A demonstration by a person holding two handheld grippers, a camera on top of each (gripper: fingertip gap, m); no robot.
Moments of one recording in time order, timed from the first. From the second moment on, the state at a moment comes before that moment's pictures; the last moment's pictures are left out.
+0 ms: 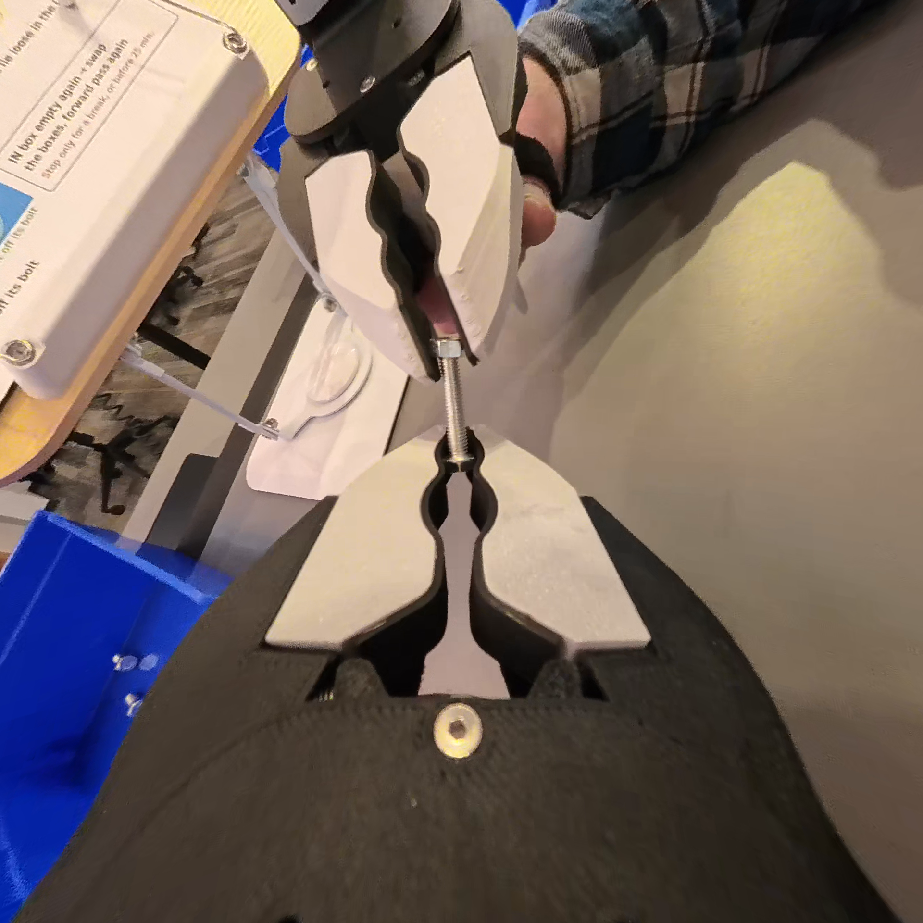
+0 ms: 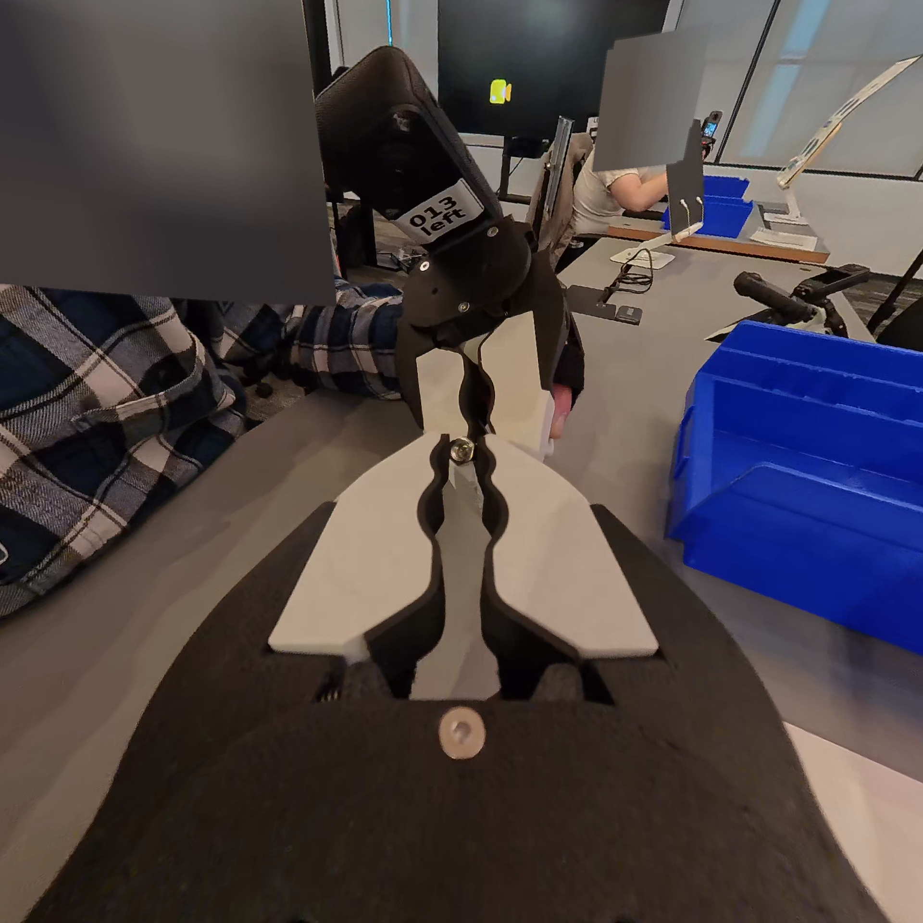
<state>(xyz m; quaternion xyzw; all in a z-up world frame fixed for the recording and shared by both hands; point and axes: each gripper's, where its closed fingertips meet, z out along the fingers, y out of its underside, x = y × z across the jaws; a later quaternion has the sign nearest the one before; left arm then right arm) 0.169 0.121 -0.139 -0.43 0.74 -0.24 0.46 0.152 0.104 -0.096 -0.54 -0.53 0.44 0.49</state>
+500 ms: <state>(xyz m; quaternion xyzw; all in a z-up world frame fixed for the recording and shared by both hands) 0.174 0.147 -0.129 -0.46 0.70 -0.16 0.53 0.162 0.128 -0.095 -0.58 -0.41 0.48 0.51</state>
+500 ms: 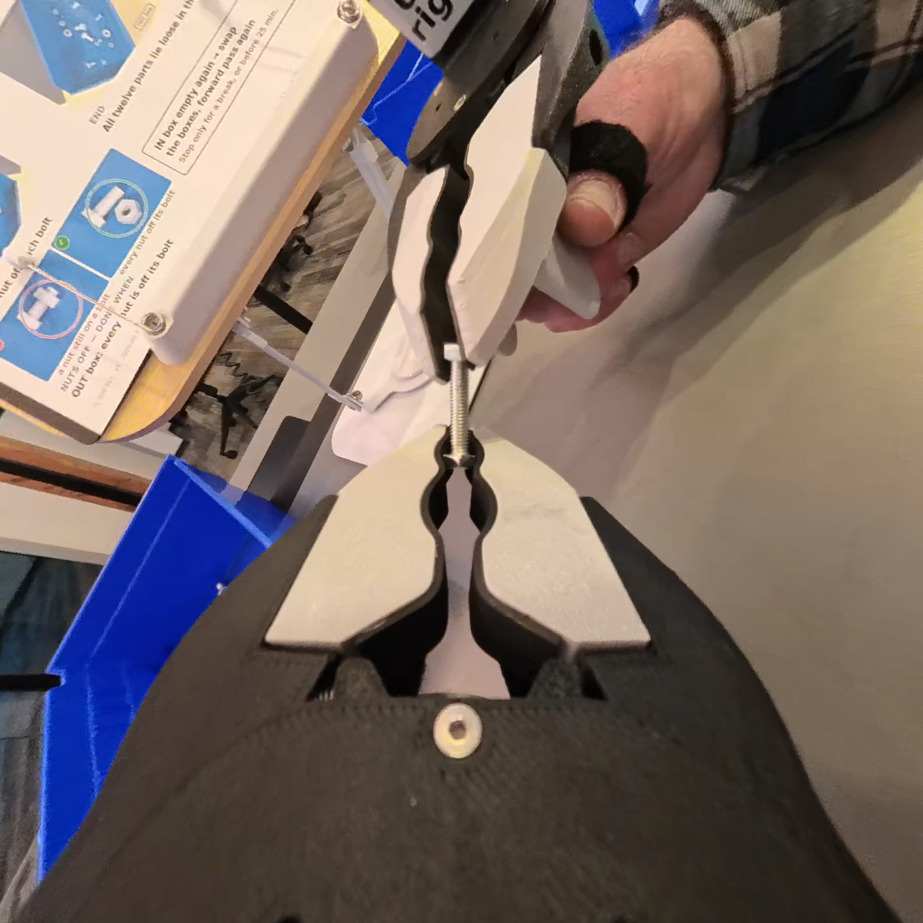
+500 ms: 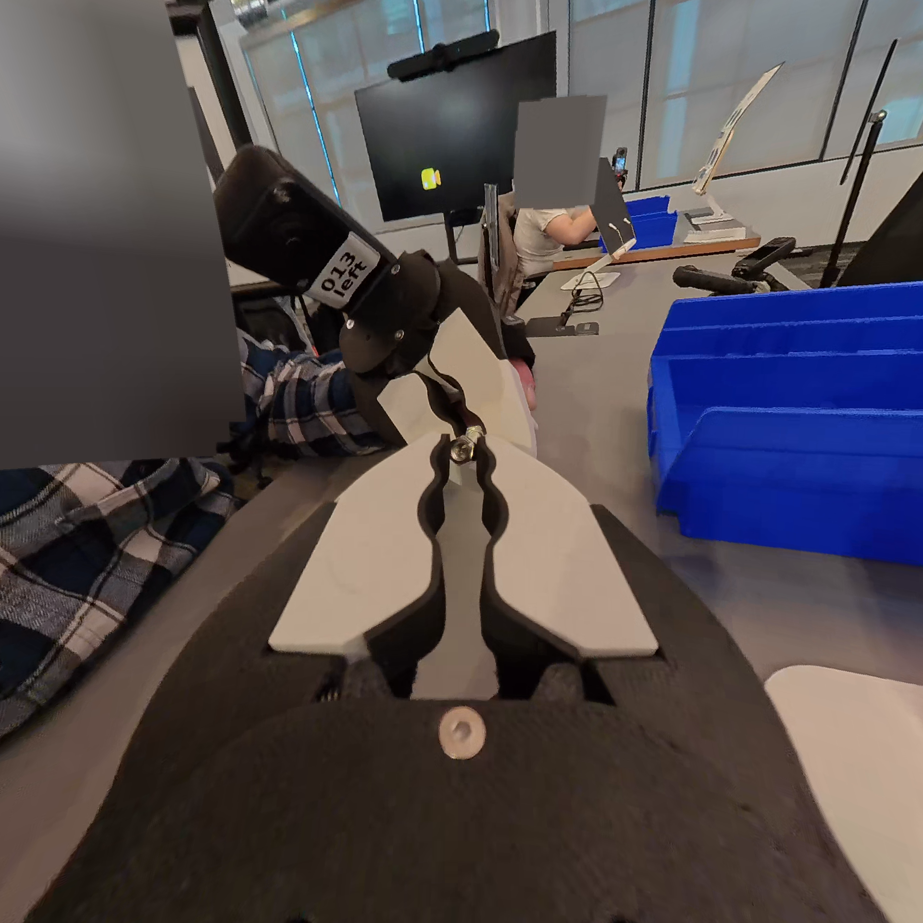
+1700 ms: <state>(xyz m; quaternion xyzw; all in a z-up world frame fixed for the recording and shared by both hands) 0.177 0.165 -0.122 -0.44 0.66 -0.06 0.61 0.158 0.135 -0.087 -0.61 -0.32 0.44 0.58</state>
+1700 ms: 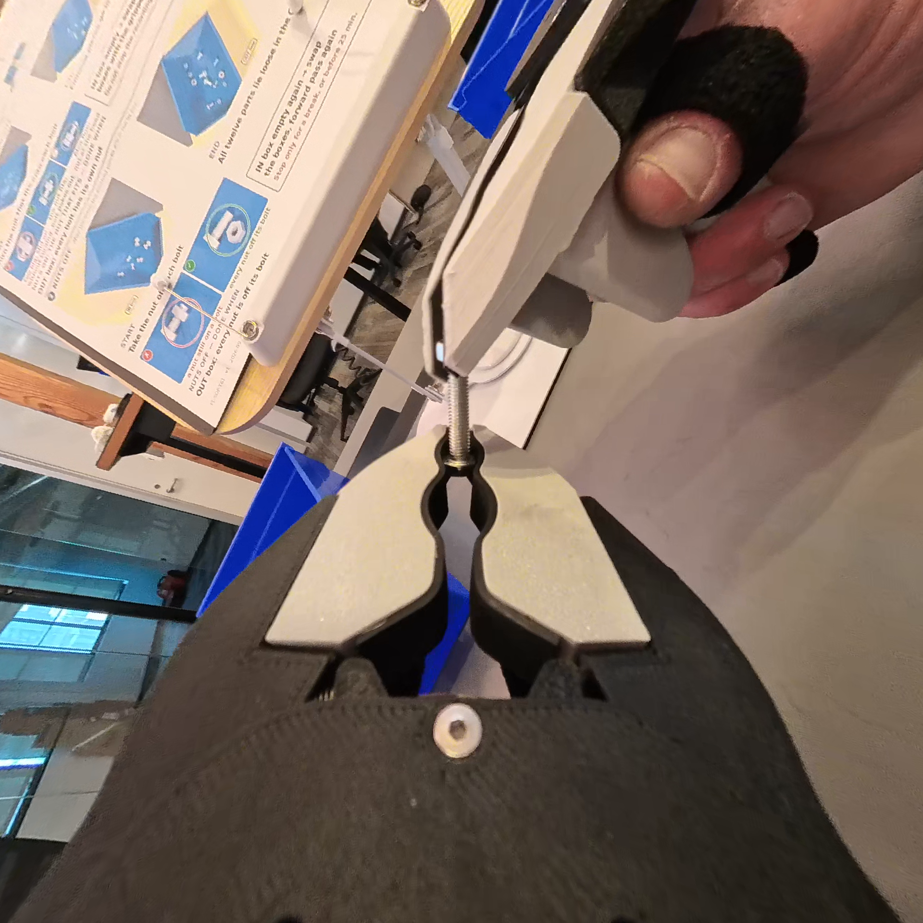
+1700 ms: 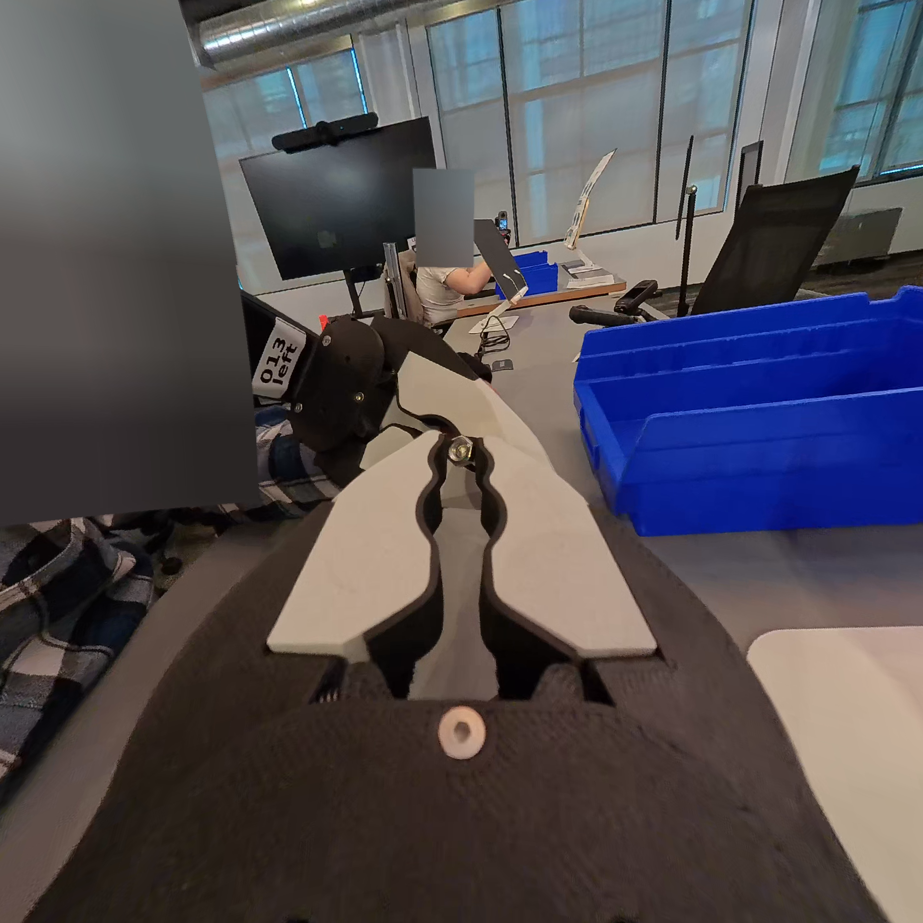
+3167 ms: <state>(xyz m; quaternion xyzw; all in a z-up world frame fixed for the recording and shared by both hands) 0.176 0.172 -0.126 -0.48 0.64 -0.11 0.59 0.161 0.137 -0.100 -0.62 -0.32 0.40 0.59</state>
